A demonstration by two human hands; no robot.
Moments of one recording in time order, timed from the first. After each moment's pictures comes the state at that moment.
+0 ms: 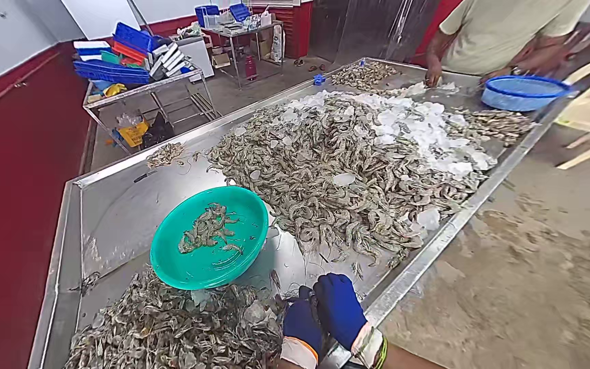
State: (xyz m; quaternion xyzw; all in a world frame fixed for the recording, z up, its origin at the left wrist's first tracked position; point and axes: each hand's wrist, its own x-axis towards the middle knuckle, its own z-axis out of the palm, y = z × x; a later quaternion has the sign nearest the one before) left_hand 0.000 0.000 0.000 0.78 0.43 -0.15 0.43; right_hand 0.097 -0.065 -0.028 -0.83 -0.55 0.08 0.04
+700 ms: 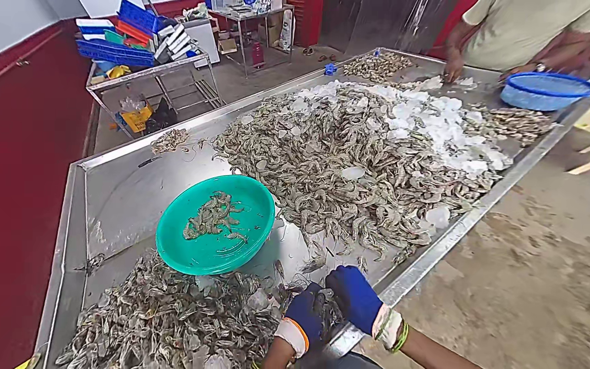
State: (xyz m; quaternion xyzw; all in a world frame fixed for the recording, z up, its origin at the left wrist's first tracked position) left_hand -0.015 0.020 -0.007 0.75 0.32 -0.17 0.55; right_hand 0.132 -0.071 -0.010 -0.78 -0.59 0.22 -0.04
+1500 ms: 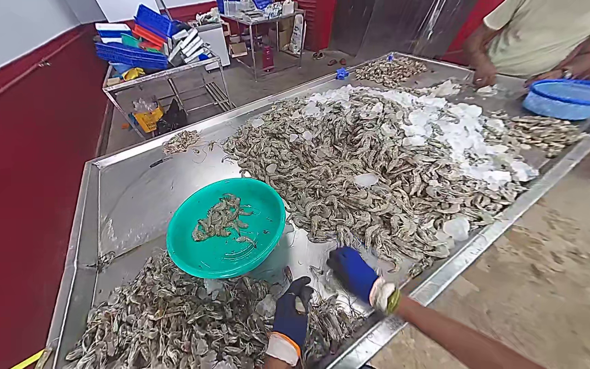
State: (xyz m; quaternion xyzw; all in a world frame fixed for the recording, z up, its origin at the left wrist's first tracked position) left_hand -0.043 0.034 -0.033 0.68 0.37 0.16 0.61; right_hand 0.190 -0.025 -0.066 -0.75 -0.65 0.15 0.02
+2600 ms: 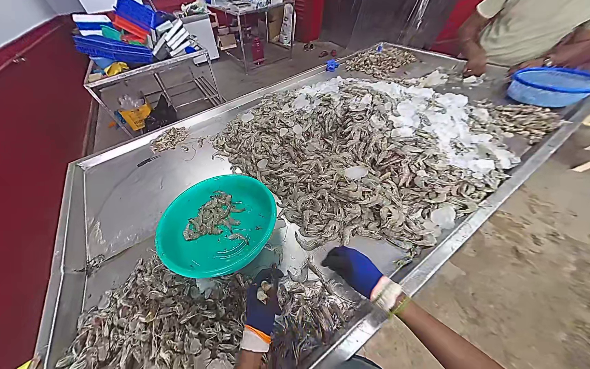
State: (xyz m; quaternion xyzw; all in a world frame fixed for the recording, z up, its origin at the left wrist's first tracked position) left_hand -0.065 0.056 -0.032 0.64 0.38 0.35 0.57; right_hand 0.186 -0.049 -0.036 -0.74 -0.61 0.22 0.18
